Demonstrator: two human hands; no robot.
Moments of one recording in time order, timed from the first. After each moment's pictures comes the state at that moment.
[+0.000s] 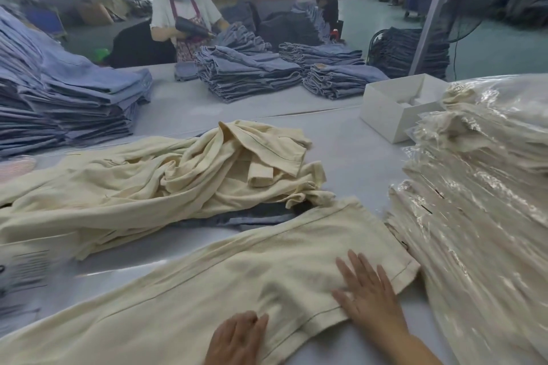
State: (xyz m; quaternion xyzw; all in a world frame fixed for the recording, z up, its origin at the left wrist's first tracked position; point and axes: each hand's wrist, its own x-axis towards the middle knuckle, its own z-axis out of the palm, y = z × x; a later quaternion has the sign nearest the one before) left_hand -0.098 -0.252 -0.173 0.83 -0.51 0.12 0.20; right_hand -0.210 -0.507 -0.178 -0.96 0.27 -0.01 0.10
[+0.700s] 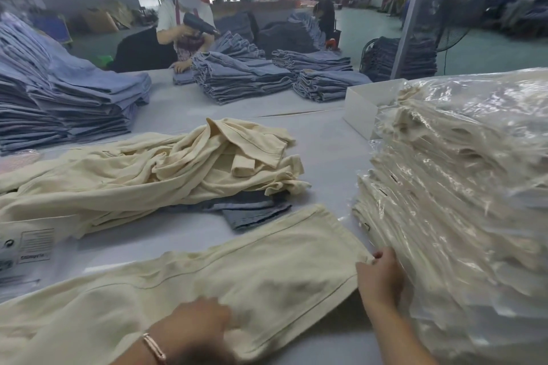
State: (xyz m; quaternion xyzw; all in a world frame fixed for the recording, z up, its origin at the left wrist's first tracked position) left_hand -0.121 -0.254 -0.094 0.86 -0.42 -0.29 -0.10; right_hand -0.260 -0.519 -0.139 -0.67 0.60 -0.26 0.35
